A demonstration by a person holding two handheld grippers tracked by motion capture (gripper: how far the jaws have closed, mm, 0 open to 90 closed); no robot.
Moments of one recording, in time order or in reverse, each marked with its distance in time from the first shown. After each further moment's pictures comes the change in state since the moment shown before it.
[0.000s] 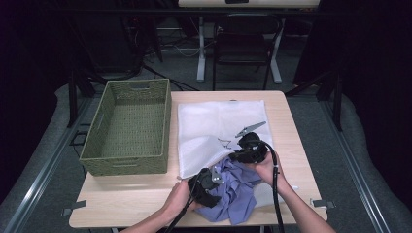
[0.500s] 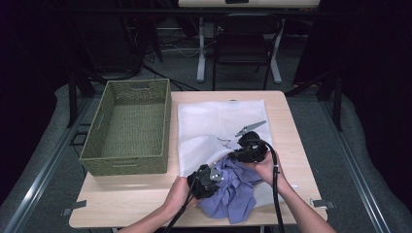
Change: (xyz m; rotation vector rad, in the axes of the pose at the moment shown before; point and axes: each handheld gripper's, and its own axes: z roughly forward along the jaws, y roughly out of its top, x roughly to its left) left arm 0.008 0.005 -0.017 -0.093 0.040 0.019; right arm 0.002 0.003 -0.004 -0.012 0.006 -0.003
